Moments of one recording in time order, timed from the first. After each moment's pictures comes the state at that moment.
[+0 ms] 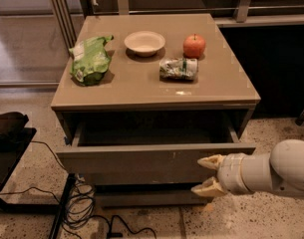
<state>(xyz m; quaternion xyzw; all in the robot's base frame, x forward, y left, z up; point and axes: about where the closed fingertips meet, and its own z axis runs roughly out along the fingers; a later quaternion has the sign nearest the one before) 0.428 -0.151 0.657 -0.56 0.75 0.13 0.33</state>
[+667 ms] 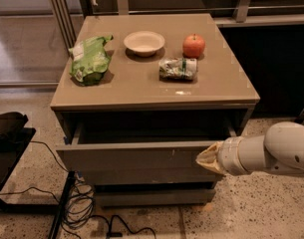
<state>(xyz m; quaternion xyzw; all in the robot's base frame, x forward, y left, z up) 0.483 -0.162 0.659 -0.56 0.75 0.10 0.34</state>
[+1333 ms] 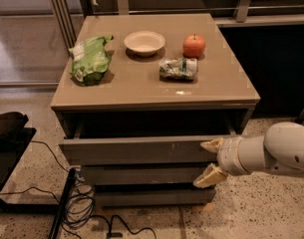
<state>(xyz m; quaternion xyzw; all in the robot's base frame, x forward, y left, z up) 0.483 -0.162 0.659 -0.56 0.75 0.10 0.34</state>
